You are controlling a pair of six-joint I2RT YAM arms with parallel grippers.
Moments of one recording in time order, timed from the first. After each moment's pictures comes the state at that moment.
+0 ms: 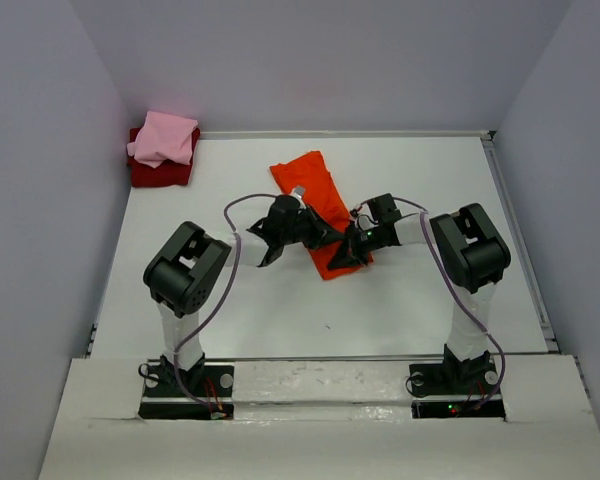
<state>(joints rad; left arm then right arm) -0.63 1.87 0.94 0.49 0.39 -1.26 0.37 2.02 1.05 -0.12 -0.86 0.70</state>
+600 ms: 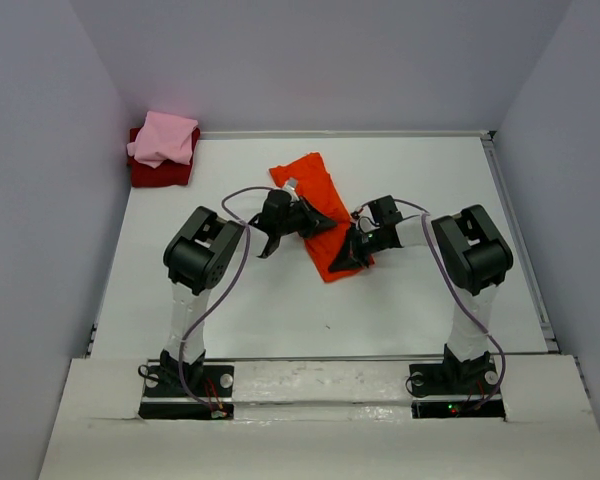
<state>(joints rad) -0.54 2.08 1.04 0.68 0.43 -1.21 0.37 2.00 1.02 -0.12 -0.87 0.70</state>
